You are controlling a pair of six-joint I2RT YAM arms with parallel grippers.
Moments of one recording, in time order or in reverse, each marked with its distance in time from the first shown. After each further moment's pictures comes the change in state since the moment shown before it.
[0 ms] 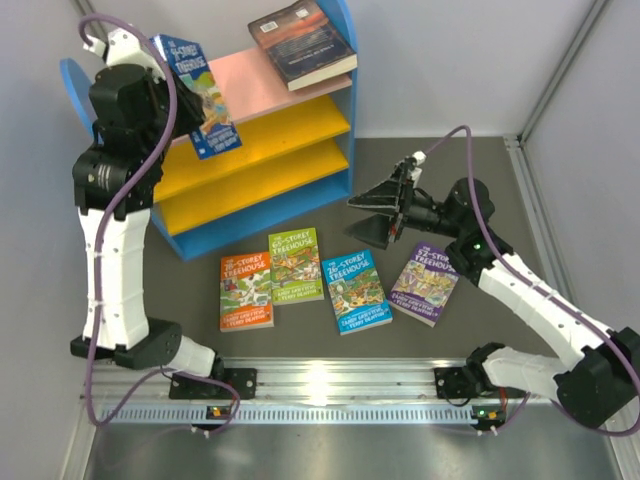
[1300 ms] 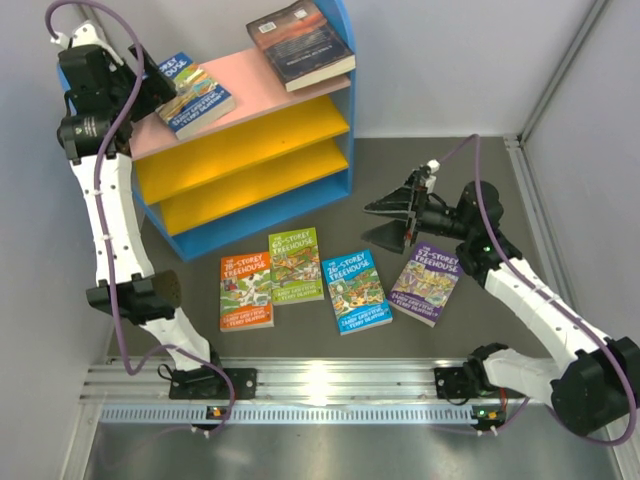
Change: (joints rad) left arm 0.473 0.301 0.101 0.081 0.335 0.006; right arm -0.147 -0.037 -0.098 -0.060 -0.116 -0.058
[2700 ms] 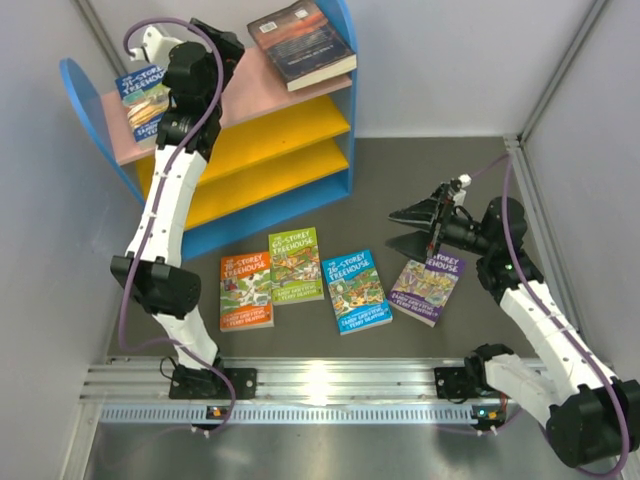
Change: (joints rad) left arm -0.400 0.041 -0.241 0.594 -0.474 -0.491; right arm -0.167 -0.166 -0.119 -0.135 -0.013 -0.081
